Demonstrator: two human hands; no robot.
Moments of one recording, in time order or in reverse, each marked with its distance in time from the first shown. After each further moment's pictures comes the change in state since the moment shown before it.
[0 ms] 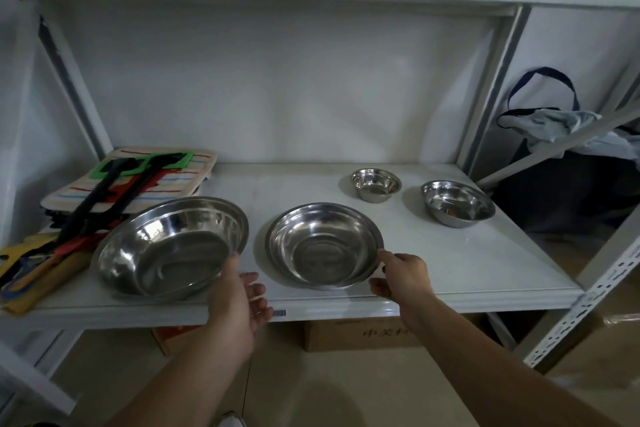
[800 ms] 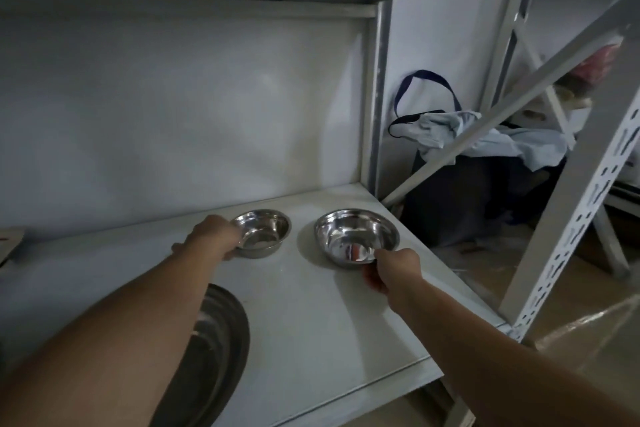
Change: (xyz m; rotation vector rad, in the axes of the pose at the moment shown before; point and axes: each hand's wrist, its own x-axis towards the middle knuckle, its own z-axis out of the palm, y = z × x) left_hand 0.155 0.032 0.337 1.285 -0.062 0.493; right_hand 0.205 -0.039 -0.148 0.250 0.281 0.106
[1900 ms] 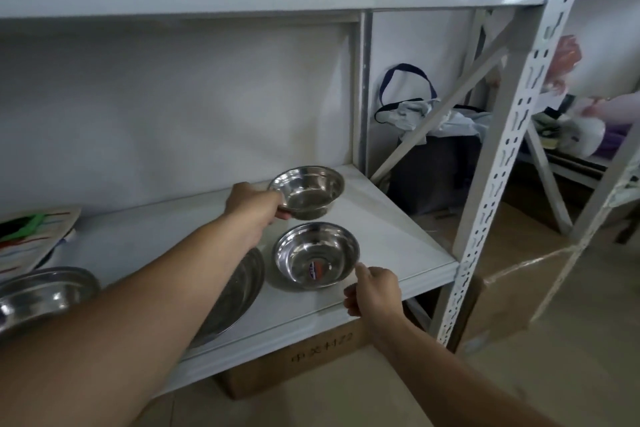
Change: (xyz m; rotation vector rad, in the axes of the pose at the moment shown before) left_hand -0.191 0.022 -0.048 -0.553 -0.027 0.153; right_hand -0.165 0.071 -0.049 -0.090 -0.116 -0.093
